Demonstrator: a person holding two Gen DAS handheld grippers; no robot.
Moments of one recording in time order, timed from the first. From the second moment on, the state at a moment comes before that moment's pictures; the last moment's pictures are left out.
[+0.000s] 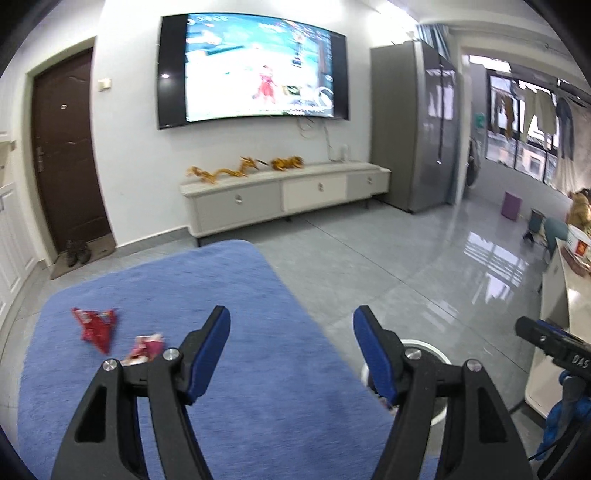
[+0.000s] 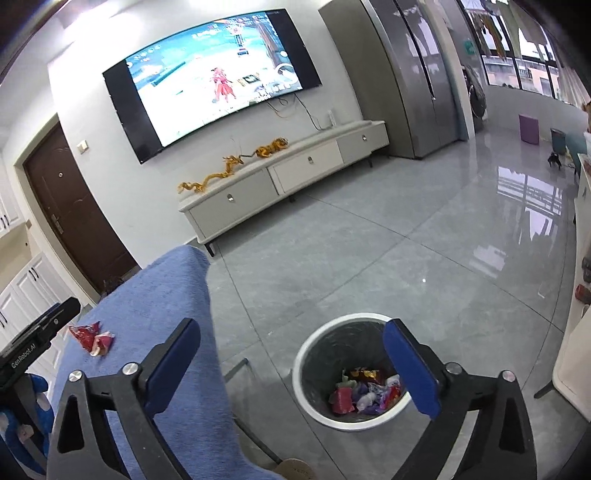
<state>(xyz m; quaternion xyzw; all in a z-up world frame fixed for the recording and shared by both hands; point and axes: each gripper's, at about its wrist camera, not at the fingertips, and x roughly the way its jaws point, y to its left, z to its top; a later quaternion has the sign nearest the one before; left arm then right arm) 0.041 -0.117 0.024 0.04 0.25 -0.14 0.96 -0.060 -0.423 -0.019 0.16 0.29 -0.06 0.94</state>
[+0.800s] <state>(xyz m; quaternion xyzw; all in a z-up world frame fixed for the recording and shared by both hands) 0.045 0.086 0.026 -0.05 0.24 -0.01 0.97 -0.034 -0.276 0.028 0.08 0.27 0.00 0.96</state>
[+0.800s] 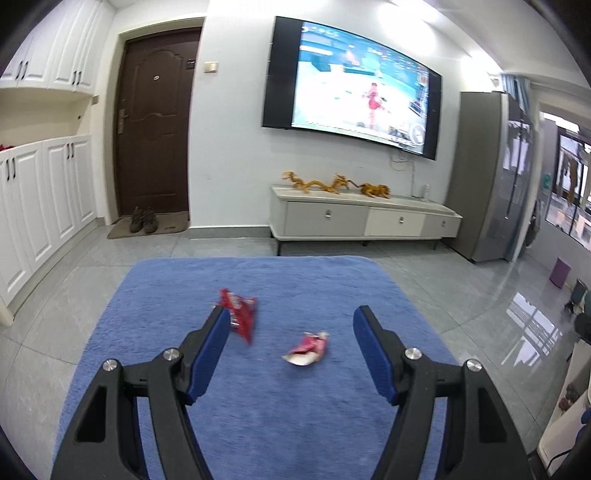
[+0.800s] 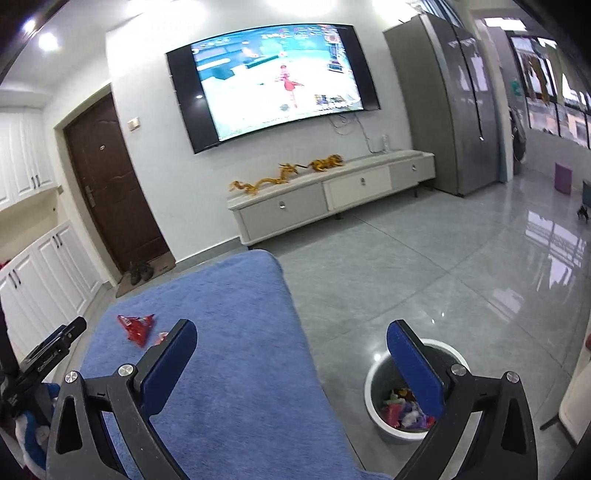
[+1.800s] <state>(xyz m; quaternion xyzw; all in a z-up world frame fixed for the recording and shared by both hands) 0.187 0.180 -0.058 -0.10 0.37 0.01 0.93 0.104 -0.130 -0.056 0.02 0.40 0.23 0.89</state>
